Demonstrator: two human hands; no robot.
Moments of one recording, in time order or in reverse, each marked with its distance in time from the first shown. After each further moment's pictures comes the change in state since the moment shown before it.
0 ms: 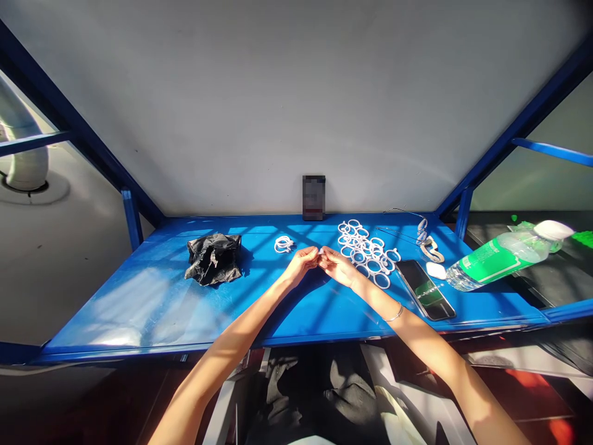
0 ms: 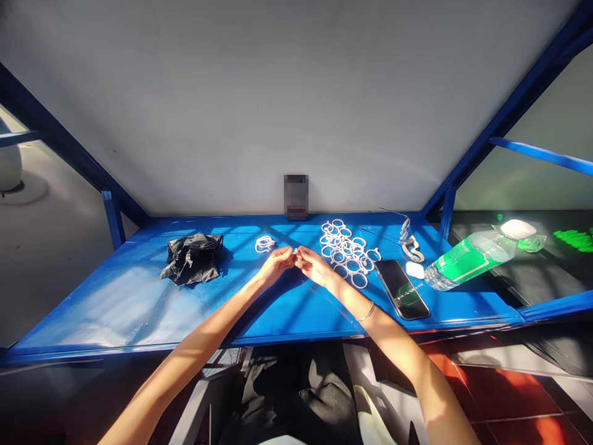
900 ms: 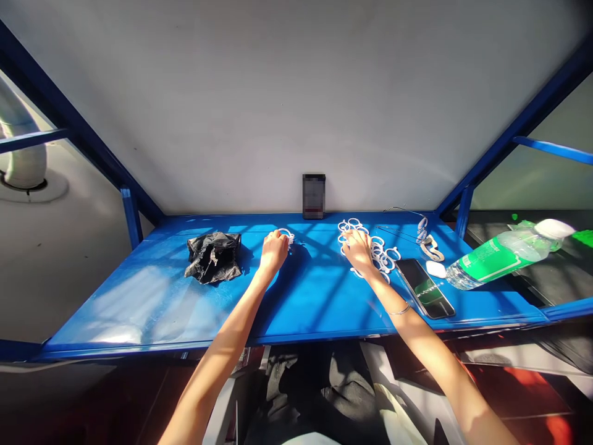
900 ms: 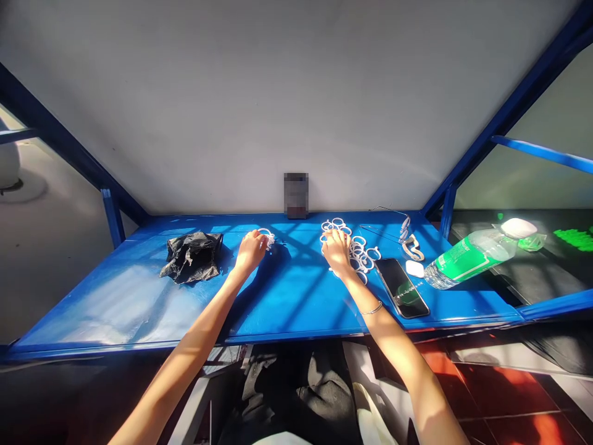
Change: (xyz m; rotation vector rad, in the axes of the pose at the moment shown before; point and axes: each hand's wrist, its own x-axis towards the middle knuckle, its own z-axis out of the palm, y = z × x) left_hand 0.000 0.034 -0.057 1.740 0.423 0.038; right_hand -0.001 -0.036 -0.052 -1.851 0.616 -0.415
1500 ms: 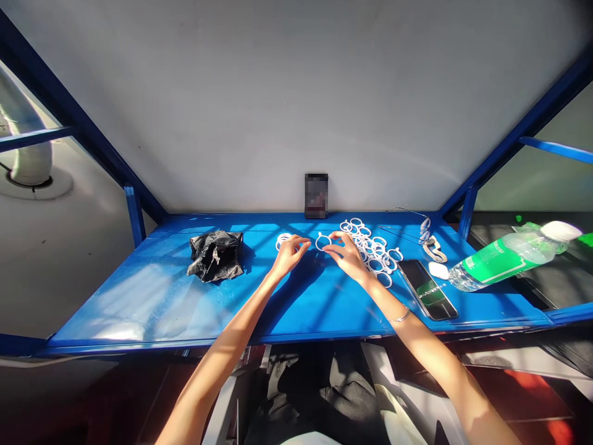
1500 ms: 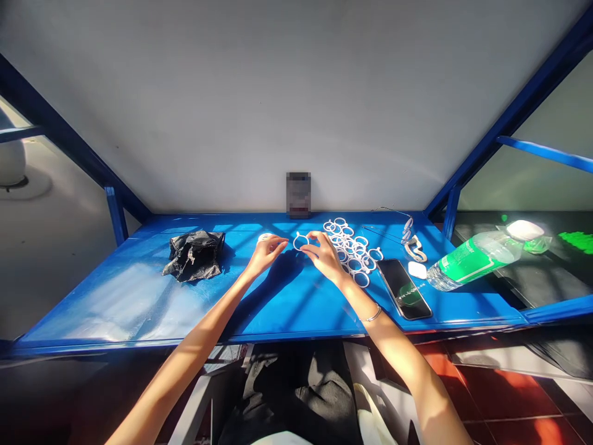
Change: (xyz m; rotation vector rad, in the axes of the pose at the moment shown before) left_hand -0.010 0.022 0.004 -0.983 0.011 0.112; right_hand -0.012 -0.034 -0.009 0.598 -0.058 -0.281
